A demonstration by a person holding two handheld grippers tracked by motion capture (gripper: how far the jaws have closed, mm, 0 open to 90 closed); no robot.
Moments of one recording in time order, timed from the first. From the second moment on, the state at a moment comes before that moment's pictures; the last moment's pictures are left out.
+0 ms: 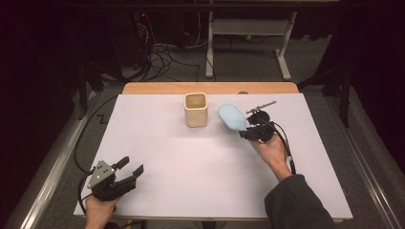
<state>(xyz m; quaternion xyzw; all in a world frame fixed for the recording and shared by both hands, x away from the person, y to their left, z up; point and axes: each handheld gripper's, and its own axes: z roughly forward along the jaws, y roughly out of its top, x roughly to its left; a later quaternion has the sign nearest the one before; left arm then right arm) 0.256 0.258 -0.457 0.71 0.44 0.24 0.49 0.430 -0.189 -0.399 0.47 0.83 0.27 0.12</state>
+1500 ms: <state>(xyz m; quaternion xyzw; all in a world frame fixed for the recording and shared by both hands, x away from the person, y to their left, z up) 0.261 0.208 -0.448 0.74 0.38 0.22 0.51 0.333 -0.218 -0.397 0.40 0.84 0.34 0.11</state>
